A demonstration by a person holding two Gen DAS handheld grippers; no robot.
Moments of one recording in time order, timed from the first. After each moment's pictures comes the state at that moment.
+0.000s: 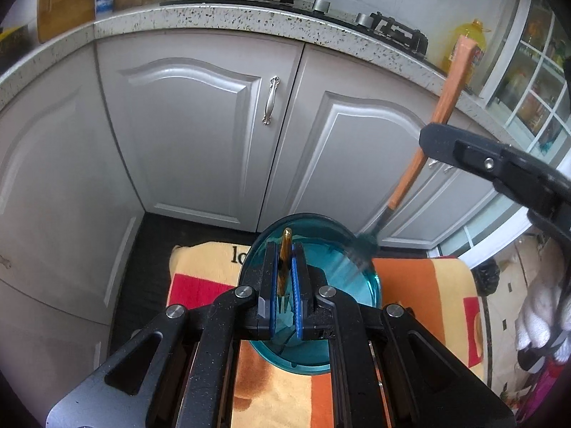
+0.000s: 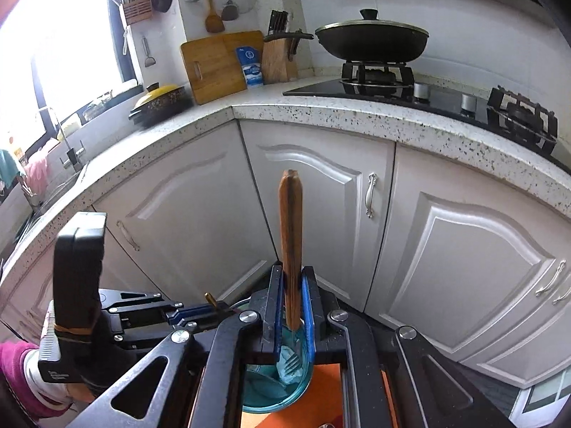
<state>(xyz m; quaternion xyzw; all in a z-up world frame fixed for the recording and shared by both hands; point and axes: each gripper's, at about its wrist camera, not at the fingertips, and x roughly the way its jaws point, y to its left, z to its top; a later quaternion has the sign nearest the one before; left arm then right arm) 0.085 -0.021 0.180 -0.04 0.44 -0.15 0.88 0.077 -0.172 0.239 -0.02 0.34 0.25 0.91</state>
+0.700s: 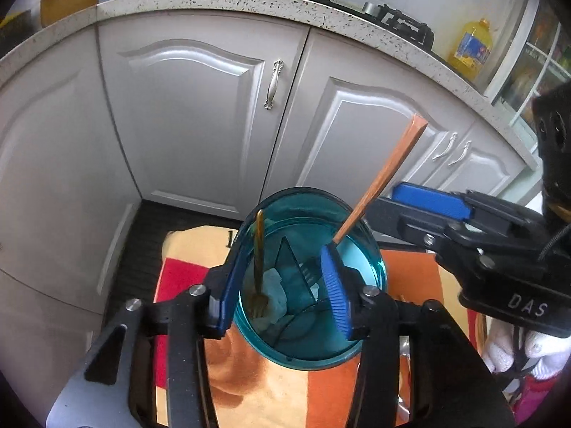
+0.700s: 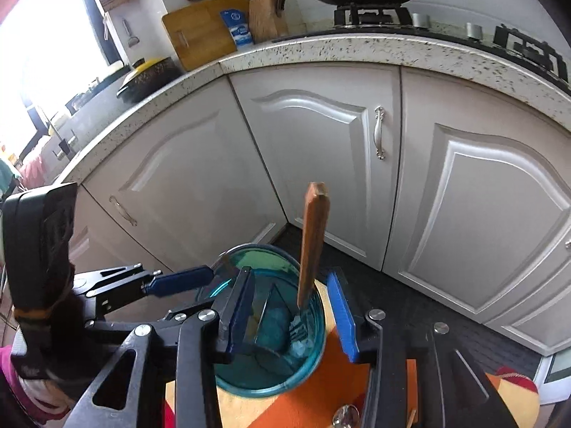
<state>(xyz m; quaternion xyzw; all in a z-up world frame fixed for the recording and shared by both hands) 0.084 -0.026 0.162 -0.05 0.46 -0.14 0.88 0.088 -0.172 0.177 0.01 0.41 0.26 0.87</state>
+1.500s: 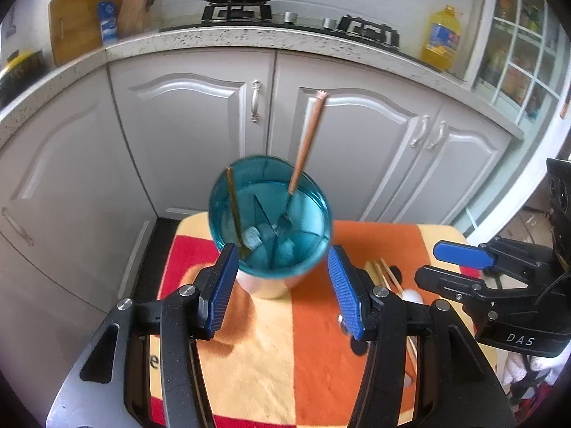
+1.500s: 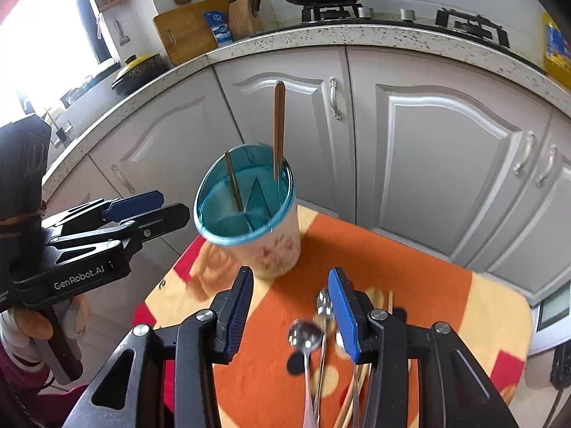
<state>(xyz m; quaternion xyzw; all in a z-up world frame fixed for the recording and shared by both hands) -0.020 -0.054 0.190 0.00 0.40 -0.14 0.90 -0.042 -0.227 0.167 0.02 0.42 0.20 0.88</state>
